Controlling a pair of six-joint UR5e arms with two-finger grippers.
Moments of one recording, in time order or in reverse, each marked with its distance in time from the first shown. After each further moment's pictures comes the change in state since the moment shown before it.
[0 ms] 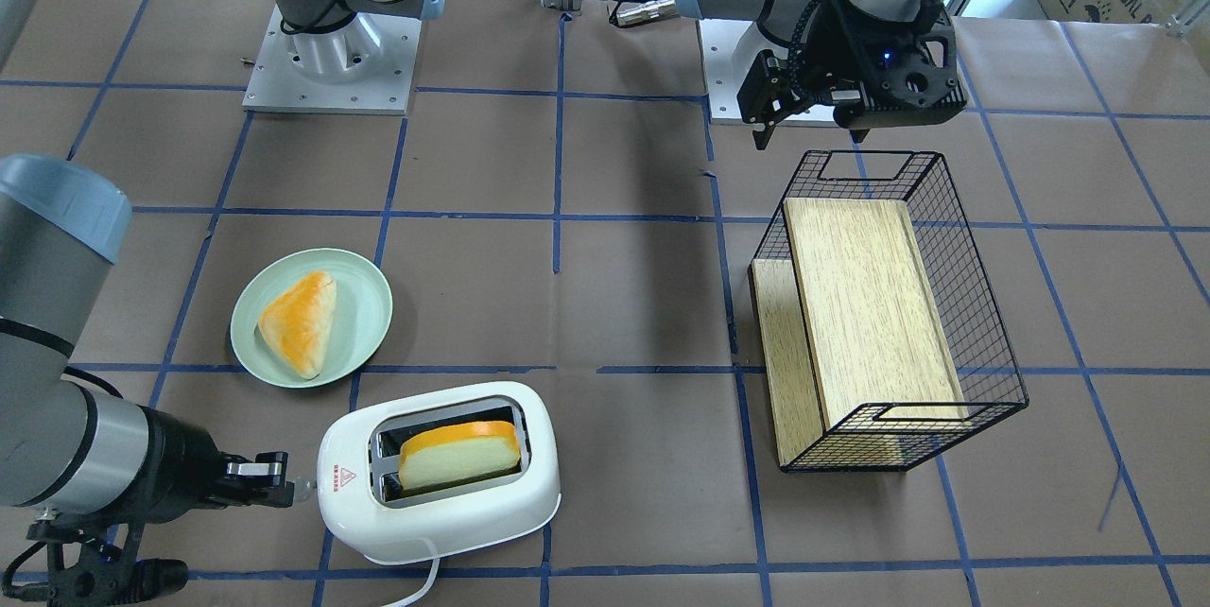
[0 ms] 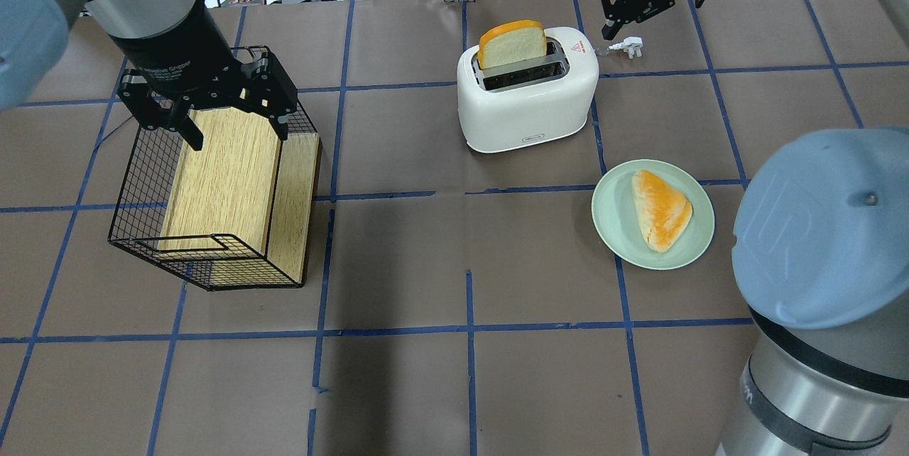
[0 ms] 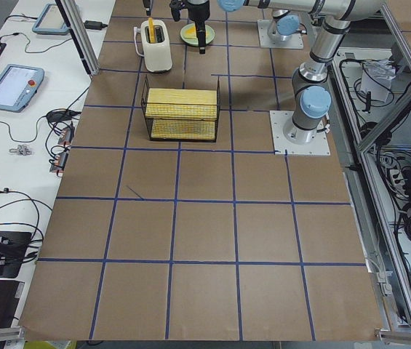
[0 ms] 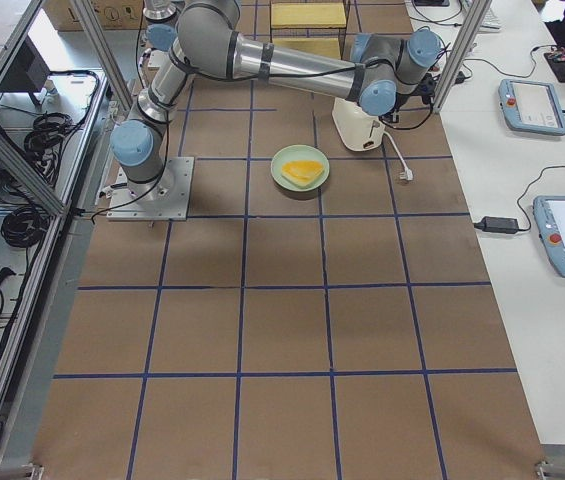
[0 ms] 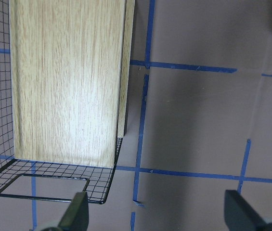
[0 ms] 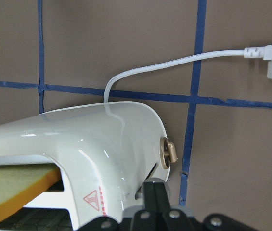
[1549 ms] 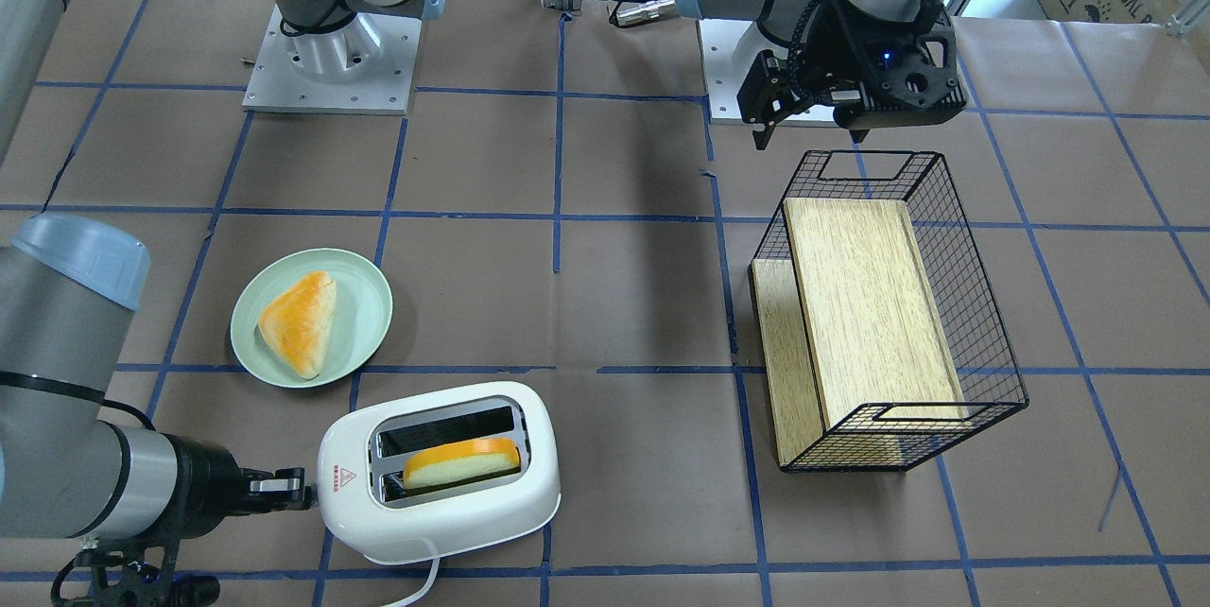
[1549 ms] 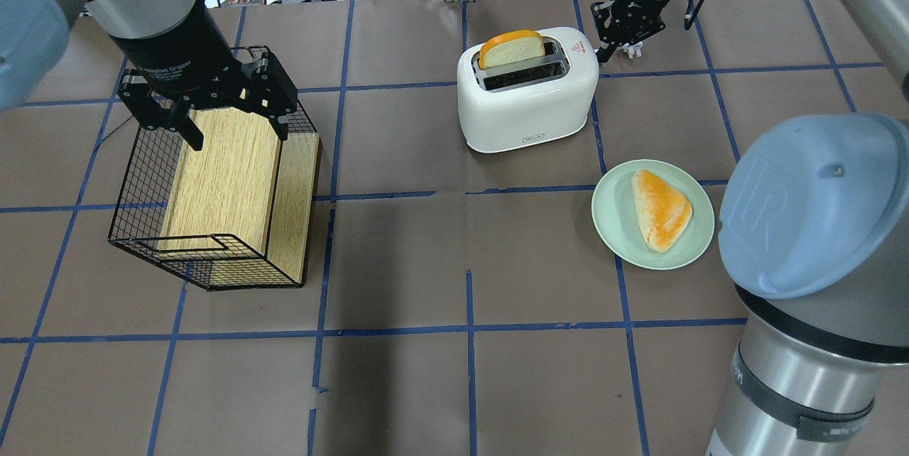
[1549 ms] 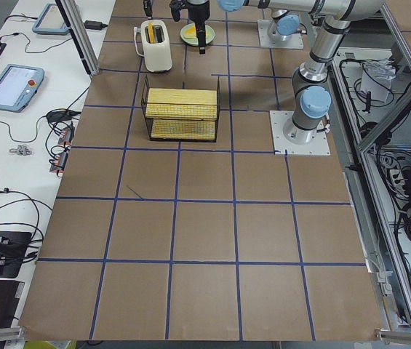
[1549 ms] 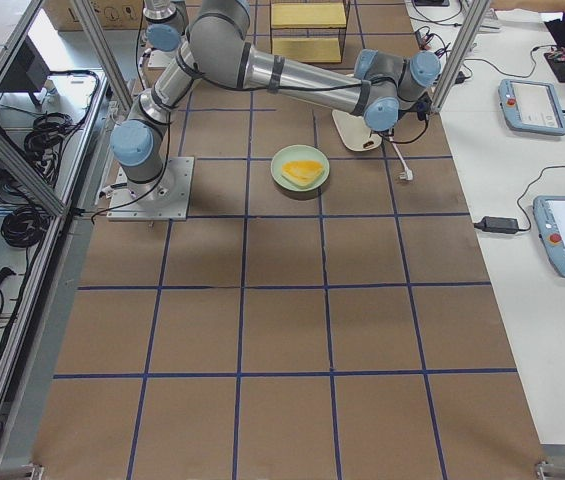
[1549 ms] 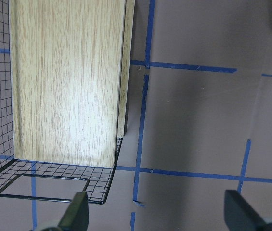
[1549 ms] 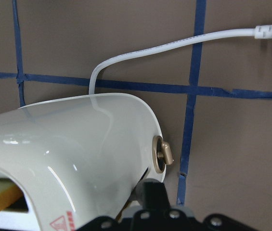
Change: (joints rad) left arm 0.000 0.000 0.000 0.000 0.000 0.000; right arm 0.000 0.065 -0.004 0.017 -0.004 -0.005
